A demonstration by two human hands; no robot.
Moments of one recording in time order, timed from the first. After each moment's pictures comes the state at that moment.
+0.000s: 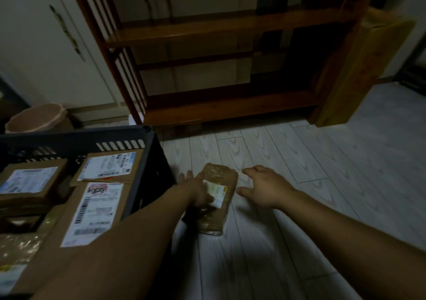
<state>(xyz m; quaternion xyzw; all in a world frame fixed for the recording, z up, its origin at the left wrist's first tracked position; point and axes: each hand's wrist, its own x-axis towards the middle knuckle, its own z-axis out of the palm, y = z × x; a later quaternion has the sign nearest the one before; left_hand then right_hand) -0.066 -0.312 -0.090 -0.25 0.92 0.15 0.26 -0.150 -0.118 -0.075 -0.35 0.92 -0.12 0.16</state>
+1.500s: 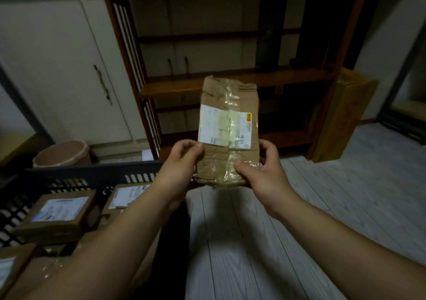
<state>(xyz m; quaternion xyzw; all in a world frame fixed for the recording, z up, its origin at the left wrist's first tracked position) 0.011 -0.313 0.096 -0.18 0.63 0.73 -0.17 -0.069 -0.152 0.070 -0.20 0.62 -0.75 0.13</state>
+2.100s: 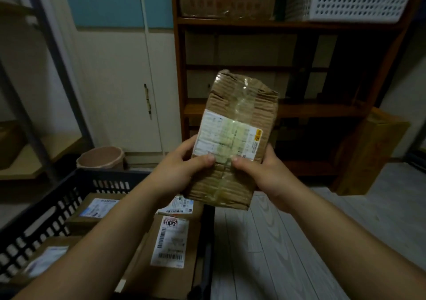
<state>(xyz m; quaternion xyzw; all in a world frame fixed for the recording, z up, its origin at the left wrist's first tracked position) 0.102 -0.395 0.156 -0.04 0.73 0.67 -0.14 -0.021 -0.223 0.149 -0.30 0.64 -0.68 0.22</state>
